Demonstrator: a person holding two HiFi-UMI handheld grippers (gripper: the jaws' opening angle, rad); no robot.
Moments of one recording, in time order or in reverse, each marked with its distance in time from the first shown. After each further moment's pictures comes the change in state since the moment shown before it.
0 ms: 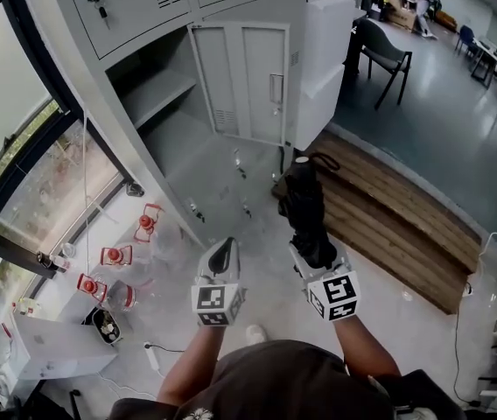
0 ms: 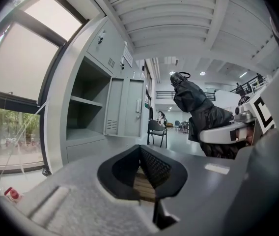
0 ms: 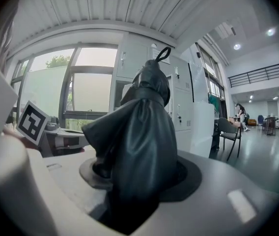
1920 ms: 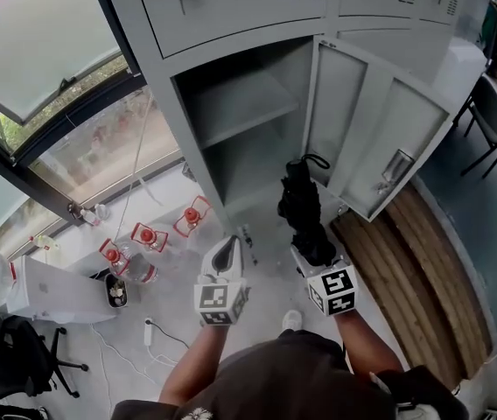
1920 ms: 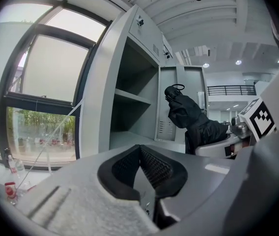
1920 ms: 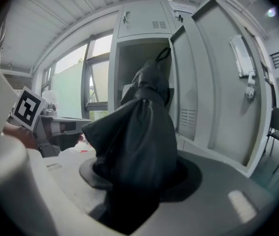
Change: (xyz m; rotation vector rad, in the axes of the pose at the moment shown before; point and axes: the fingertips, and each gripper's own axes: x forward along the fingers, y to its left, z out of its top) left arm 0.097 0.201 0.005 -0.079 0.013 0.414; right arm 0.290 0.034 0.005 -0.076 0.136 0.431
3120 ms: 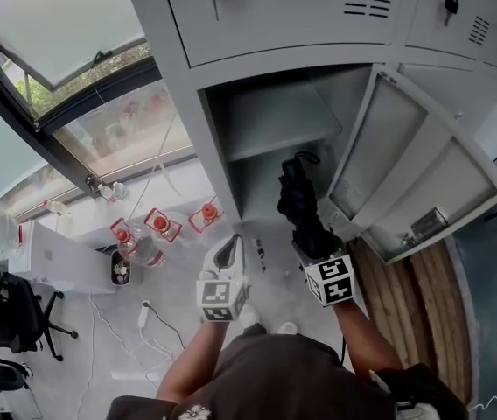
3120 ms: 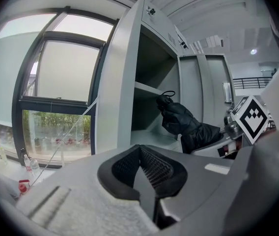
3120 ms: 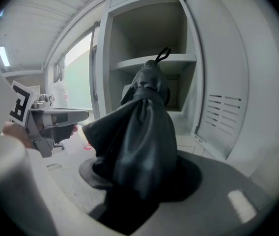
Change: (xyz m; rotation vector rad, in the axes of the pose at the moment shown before) left arm 0.041 0.049 -0.005 -0.008 0.026 0.190; right arm 0.105 -0.019 0.001 -0.067 0.165 0.182
